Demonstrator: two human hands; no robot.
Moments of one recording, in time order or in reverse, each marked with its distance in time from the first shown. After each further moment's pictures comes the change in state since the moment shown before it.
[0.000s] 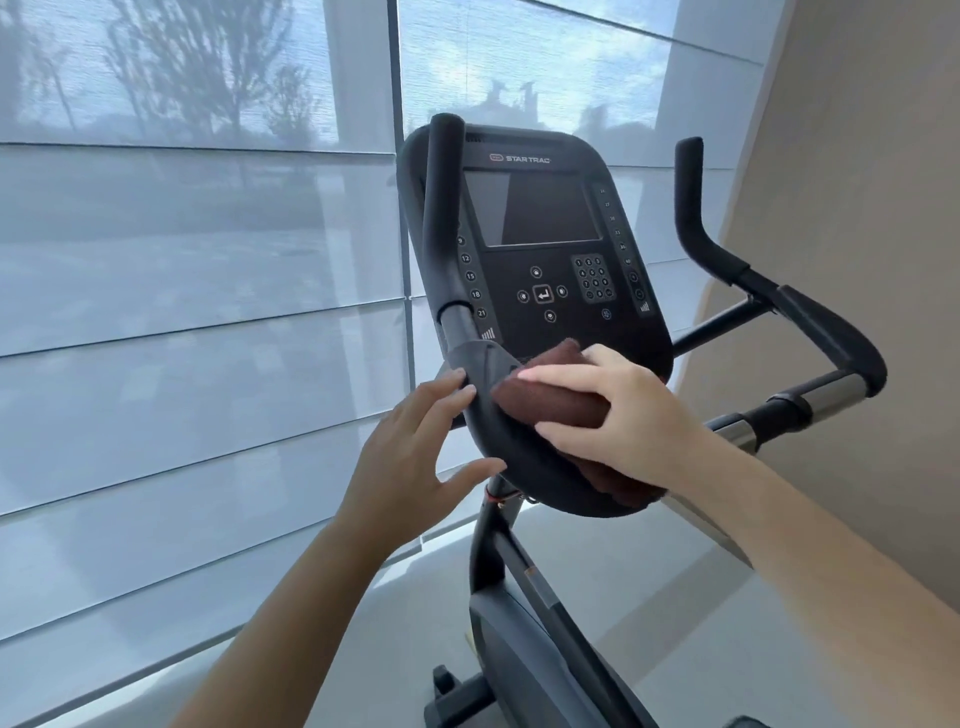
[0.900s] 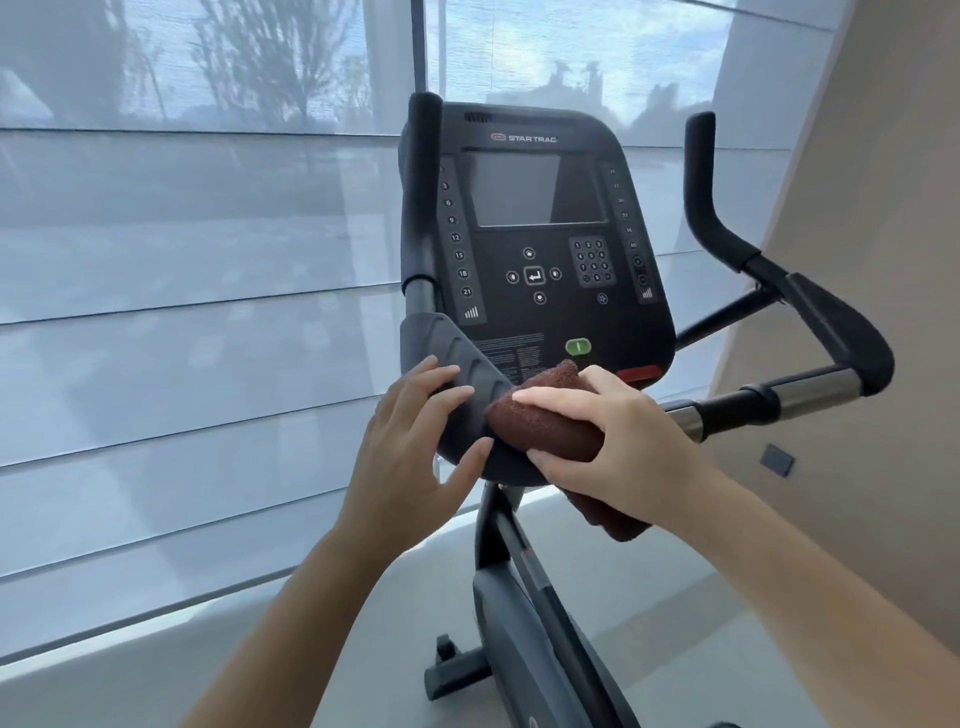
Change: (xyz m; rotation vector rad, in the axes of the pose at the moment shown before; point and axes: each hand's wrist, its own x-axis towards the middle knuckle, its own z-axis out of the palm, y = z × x) left_hand -0.006 0.075 0.026 0.068 0.079 -0.127; right_hand -0.054 0.032 -0.029 -0.042 -0.047 -0.090
